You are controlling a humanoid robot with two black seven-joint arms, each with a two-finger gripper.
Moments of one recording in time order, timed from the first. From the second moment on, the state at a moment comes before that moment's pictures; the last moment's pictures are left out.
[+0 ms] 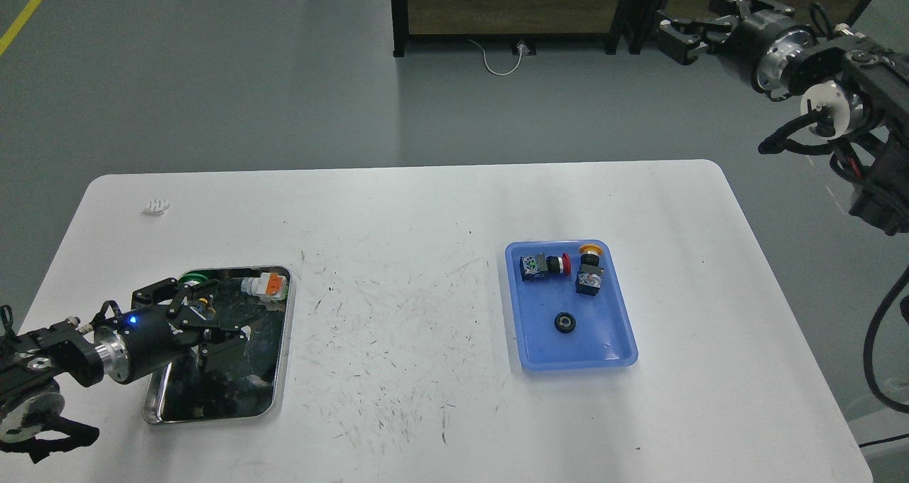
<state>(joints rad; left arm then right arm) -0.44 0.68 -0.35 -1.13 0.58 -0.22 -0.19 1.09 -0.56 0.56 0.67 -0.44 0.19 -0.06</state>
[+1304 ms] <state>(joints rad) -0.35 0.61 -0.34 -1.05 0.61 -0.05 -0.21 1.11 -0.49 0.55 0.63 -0.44 0.17 -0.06</state>
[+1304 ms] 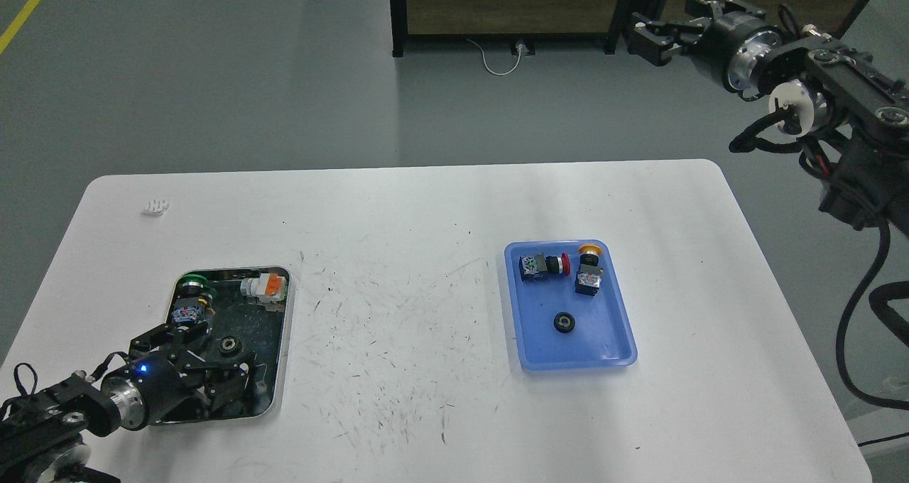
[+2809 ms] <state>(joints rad) -0.38 0.63 -0.33 -1.07 0.60 -0.08 -0.20 1.10 -0.49 0.55 0.63 -0.44 0.17 -0.06</state>
